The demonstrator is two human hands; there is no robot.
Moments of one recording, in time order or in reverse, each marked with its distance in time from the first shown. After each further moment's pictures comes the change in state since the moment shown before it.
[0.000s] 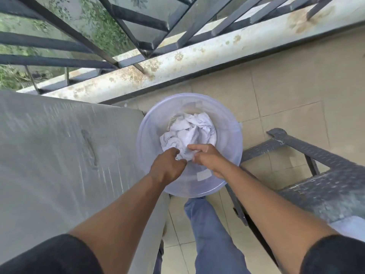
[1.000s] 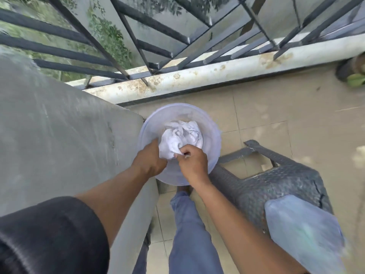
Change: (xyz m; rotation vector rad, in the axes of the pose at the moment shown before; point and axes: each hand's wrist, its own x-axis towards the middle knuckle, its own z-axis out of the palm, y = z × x) left_hand -0.105 0.001 -0.045 0.061 0.106 0.099; right_hand -0.153 -0.048 0.059 -0.168 0.497 -0.378
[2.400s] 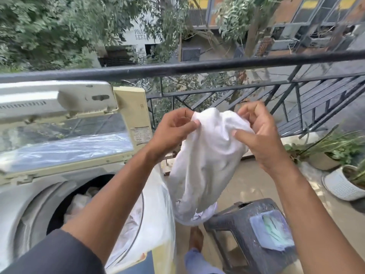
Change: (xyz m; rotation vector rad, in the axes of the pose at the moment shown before) left_hand -0.462 0.032 -0.233 -0.749 0.242 1.024; right_hand -0.411 -0.341 -0.211 0.287 0.145 -0.895
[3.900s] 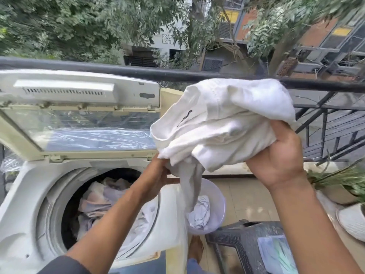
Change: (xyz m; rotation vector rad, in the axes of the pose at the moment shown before) left_hand -0.091 -0.073 -0.063 -0.421 0.195 -0.306; right_hand 0.004 -0.053 0.085 0.692 -0.132 0.207
